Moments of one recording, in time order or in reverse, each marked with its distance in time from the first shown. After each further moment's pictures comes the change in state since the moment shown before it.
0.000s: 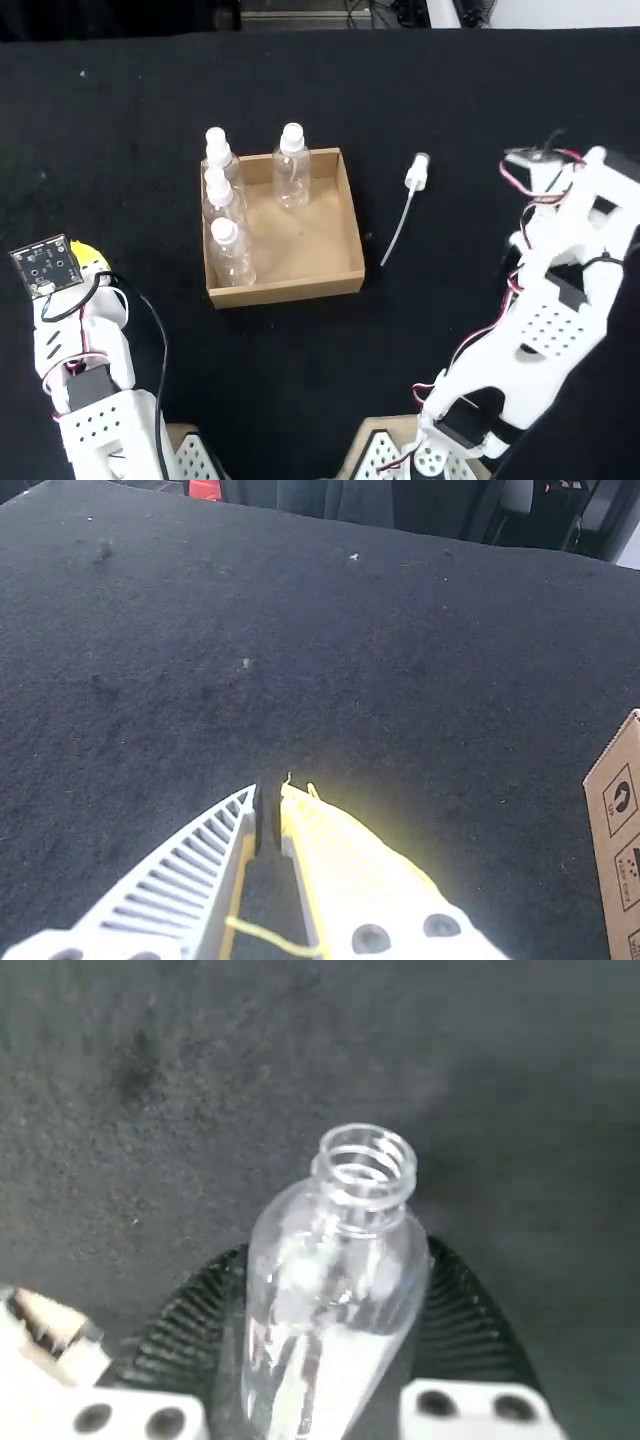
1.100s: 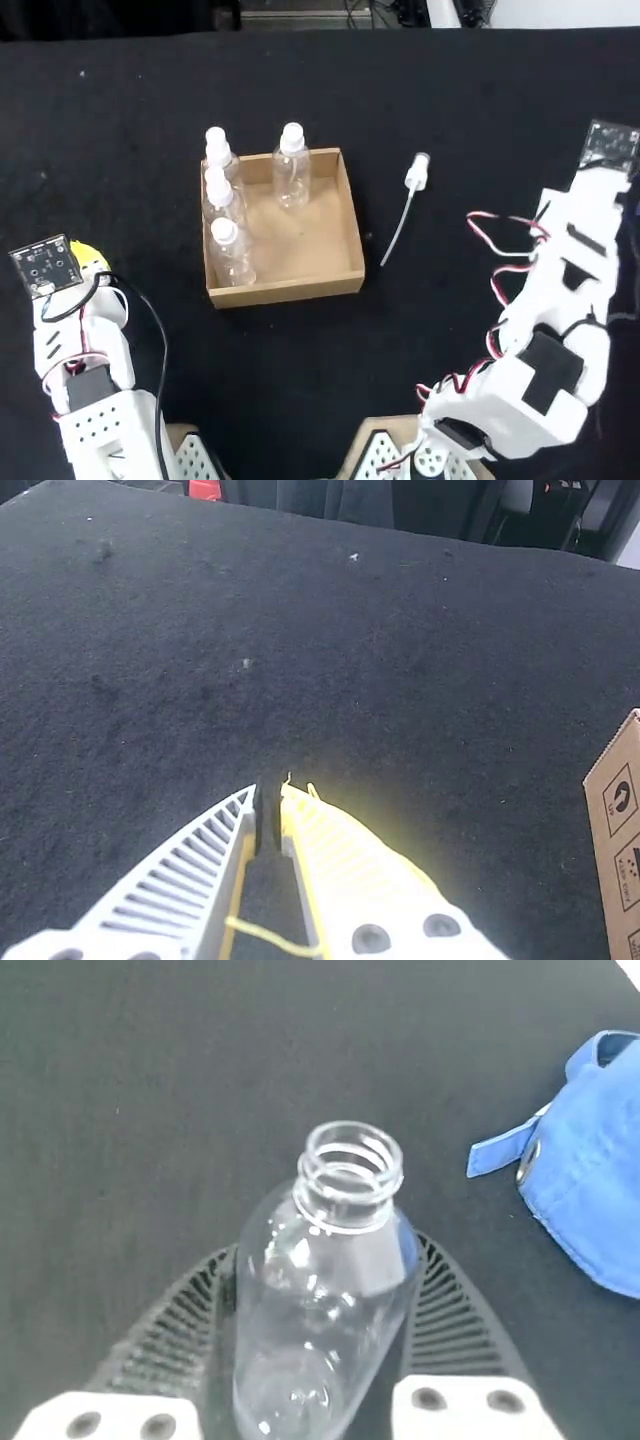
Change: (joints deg) left arm 0.0 0.0 0.0 0.0 0.0; right arm 1.3 -33.9 58.7 -88.4 -35.2
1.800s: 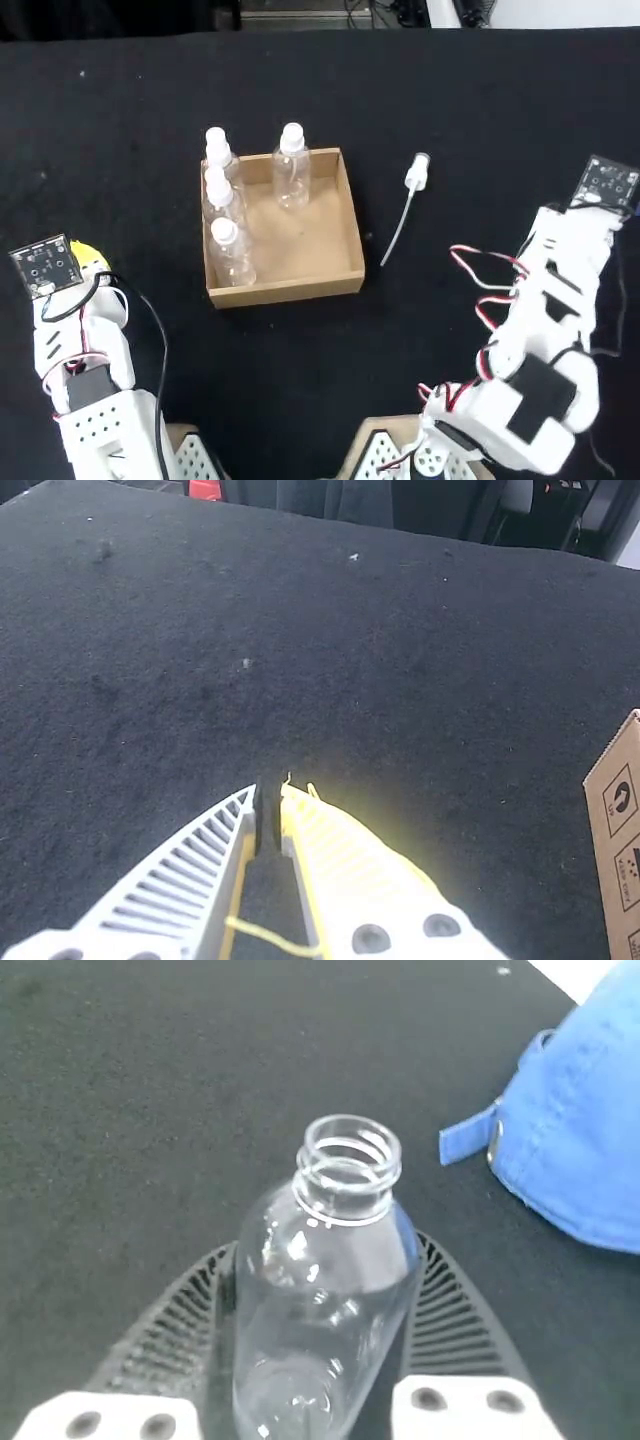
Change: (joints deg) left arm 0.0 0.0 0.0 0.0 0.0; right arm 1.5 -7.7 19.2 -19.3 -4.7
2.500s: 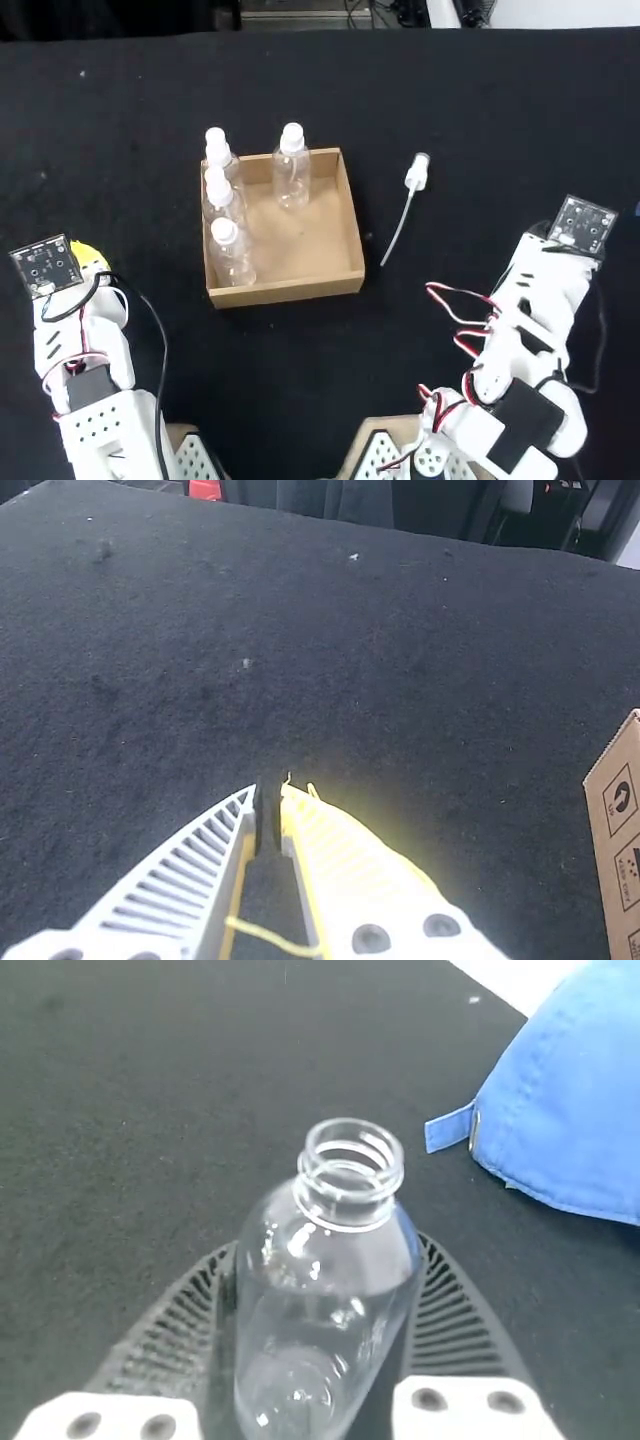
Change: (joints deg) left arm 0.0 0.0 0.0 0.0 0.0; right arm 0.2 -7.5 19.3 -18.5 0.0
